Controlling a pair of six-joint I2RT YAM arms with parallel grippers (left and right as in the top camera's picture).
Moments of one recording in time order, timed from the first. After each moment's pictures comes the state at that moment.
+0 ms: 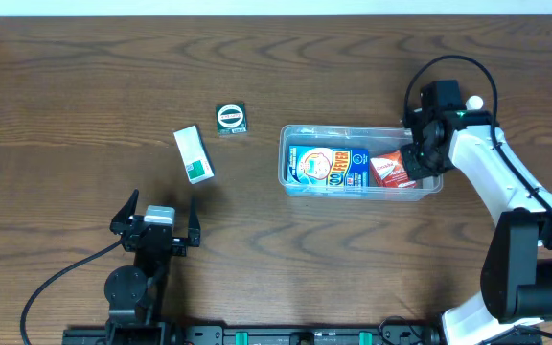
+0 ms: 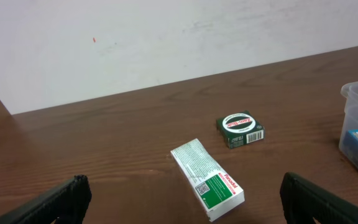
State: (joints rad) left arm -0.02 0.01 0.03 -0.12 0.05 0.17; right arm 0.07 1.75 1.18 -0.83 0.11 -0.14
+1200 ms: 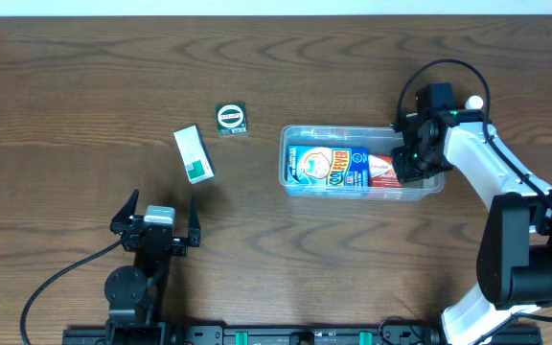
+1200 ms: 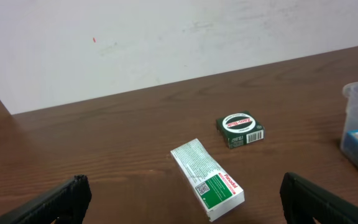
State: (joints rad) left arm -0.02 0.01 0.03 -0.12 0.05 0.17; right arm 0.07 1.82 1.18 -0.82 -0.07 -0.14
